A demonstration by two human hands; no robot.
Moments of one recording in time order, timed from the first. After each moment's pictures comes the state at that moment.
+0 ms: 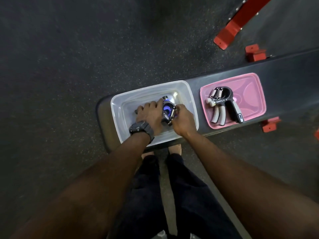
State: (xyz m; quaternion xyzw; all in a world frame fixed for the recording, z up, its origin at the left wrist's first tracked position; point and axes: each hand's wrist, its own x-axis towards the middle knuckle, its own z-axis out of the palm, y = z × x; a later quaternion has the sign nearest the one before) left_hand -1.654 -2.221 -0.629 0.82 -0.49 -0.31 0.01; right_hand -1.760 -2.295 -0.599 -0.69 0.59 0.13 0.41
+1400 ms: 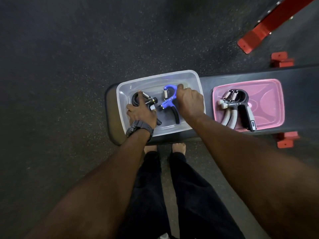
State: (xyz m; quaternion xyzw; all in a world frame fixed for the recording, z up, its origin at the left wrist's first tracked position) left_hand -1.664 -2.198 -0.629 0.94 -0.06 -0.31 0.12; right_hand -1.731 -2.327 -0.617 -0.92 0.32 0.18 0.09
